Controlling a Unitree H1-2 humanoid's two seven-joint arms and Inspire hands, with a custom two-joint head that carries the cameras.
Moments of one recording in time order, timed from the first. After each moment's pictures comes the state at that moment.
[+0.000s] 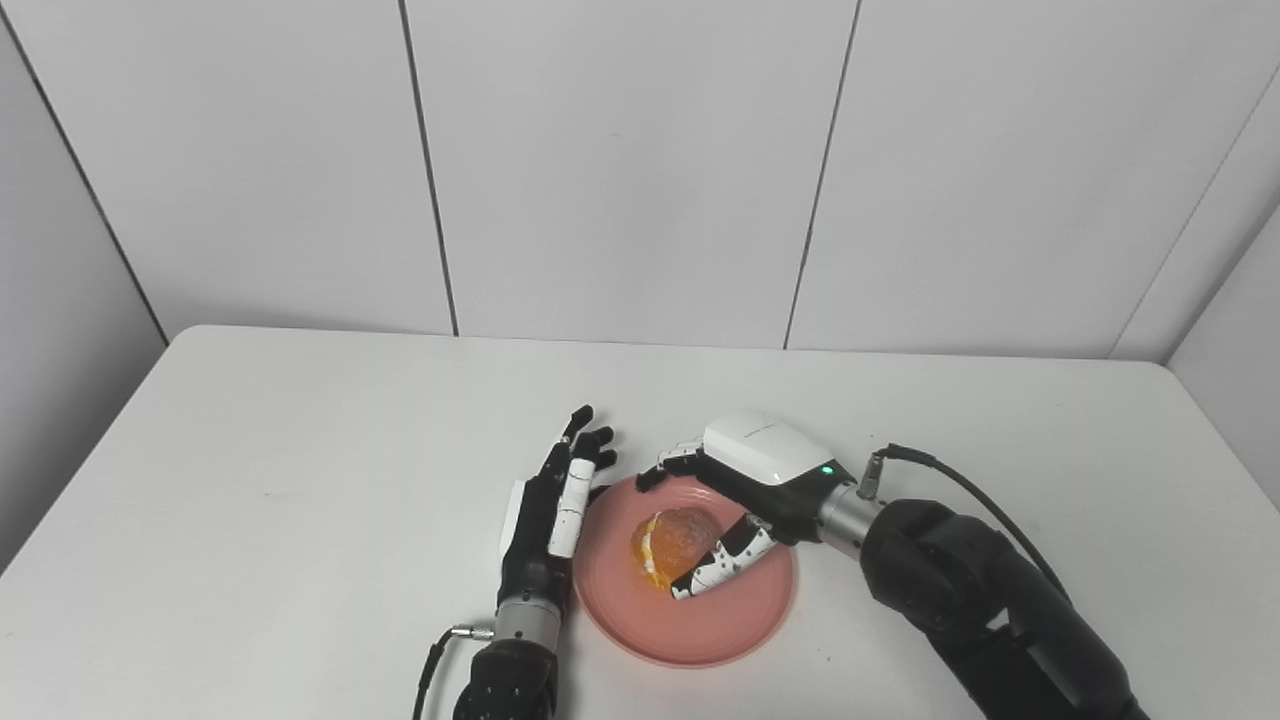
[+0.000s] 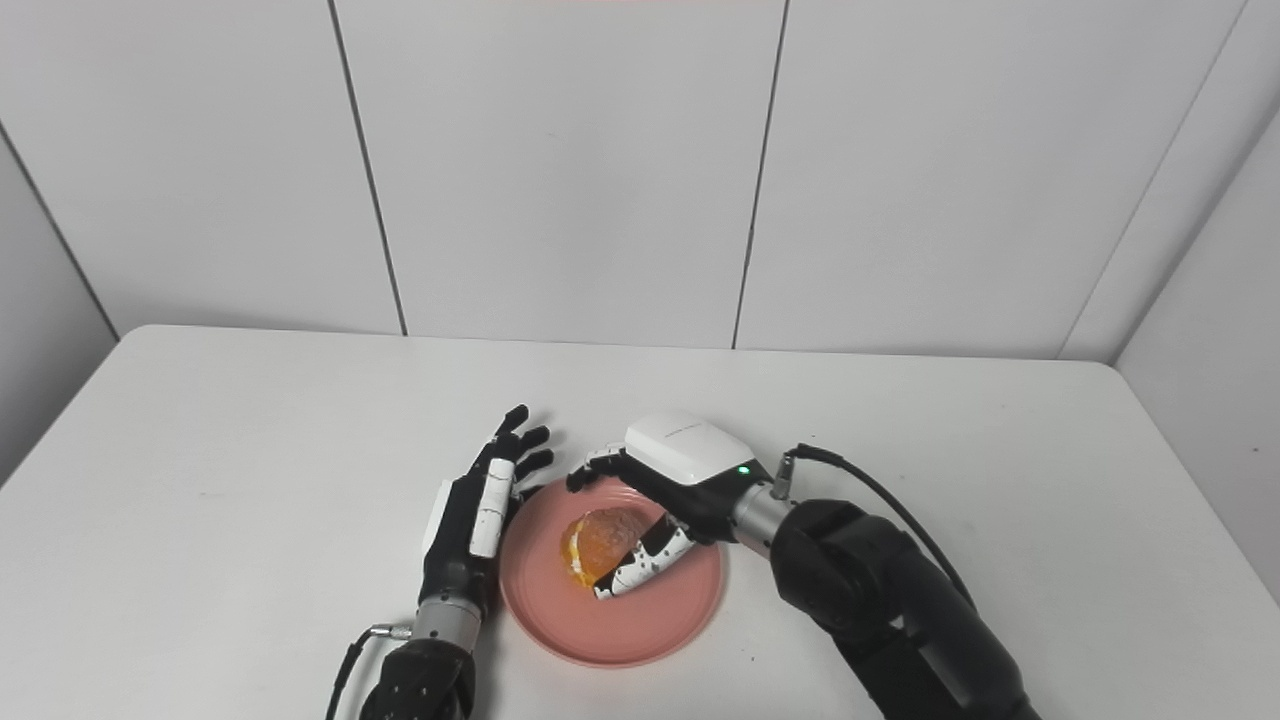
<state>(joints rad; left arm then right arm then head) -0.30 -0.12 -0.08 0.19 0.10 0.03 0.10 -0.62 -0.32 0.44 0.05 -0.71 -0.08 0.47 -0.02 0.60</state>
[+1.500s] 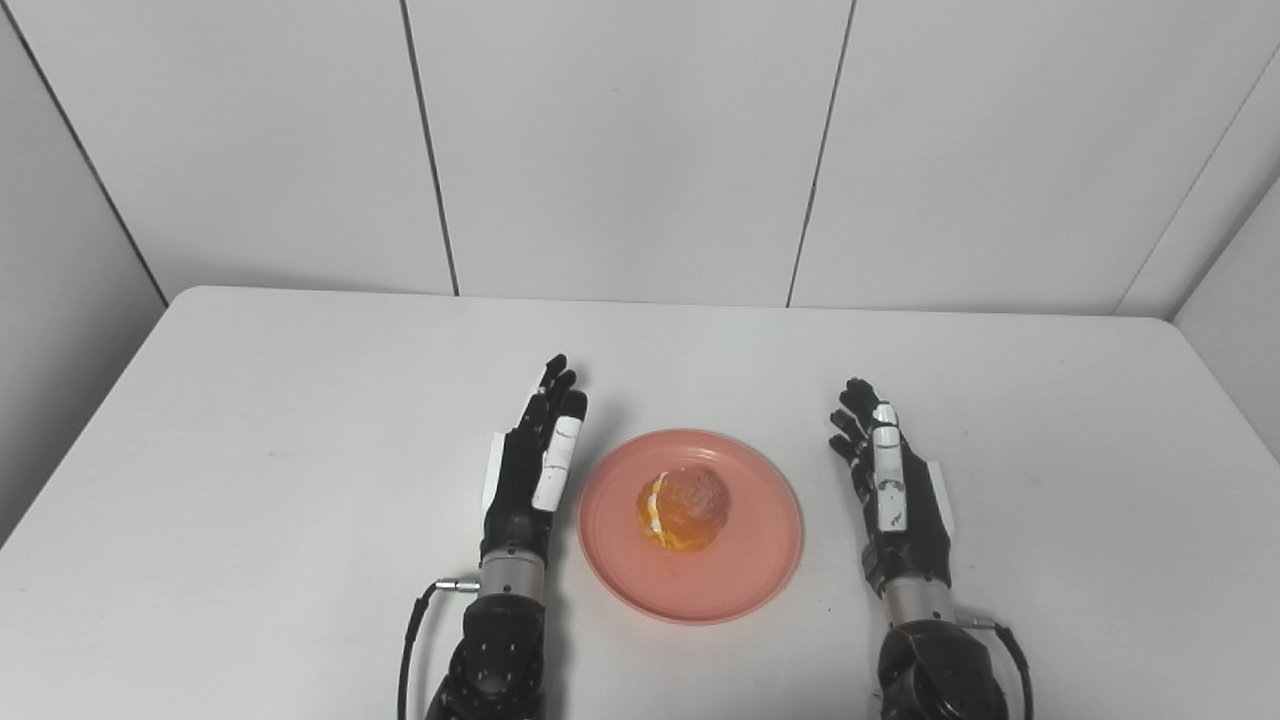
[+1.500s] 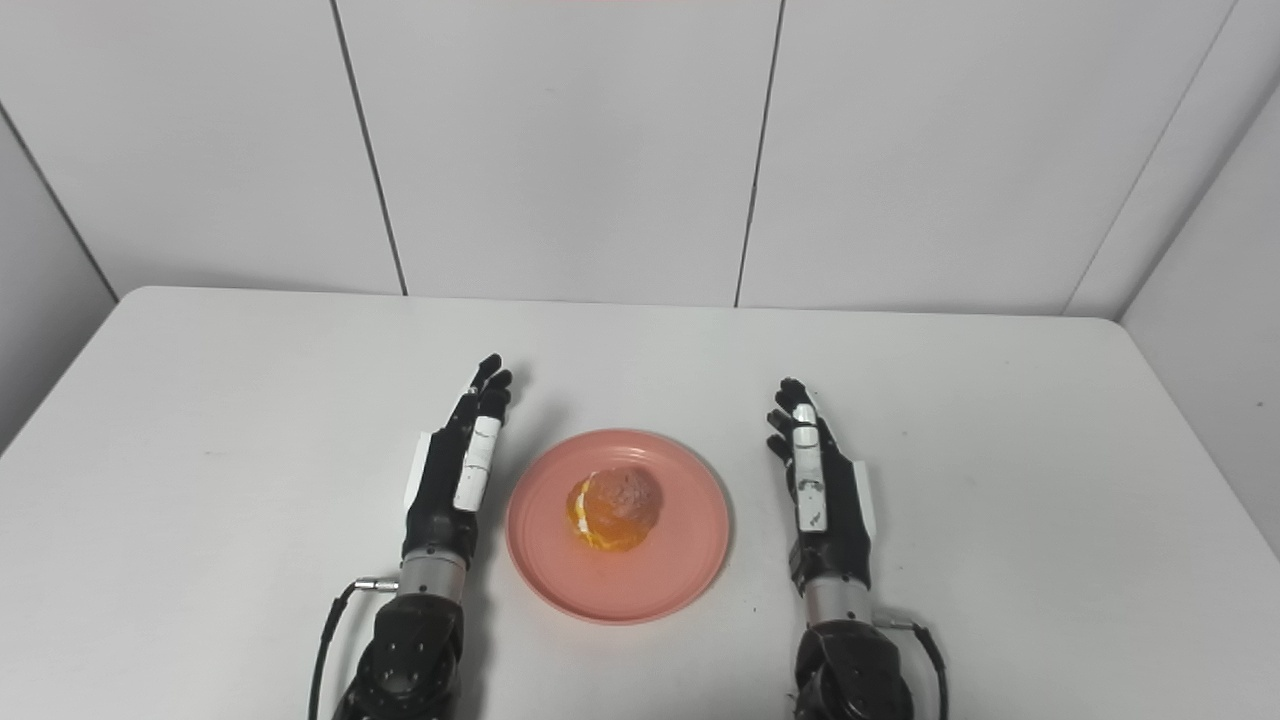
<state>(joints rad) -0.30 -0.10 -0.06 0.17 0.18 -0.03 0.17 -0.27 0.11 -0.07 0.17 0.03 -0.05 -0.05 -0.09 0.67</state>
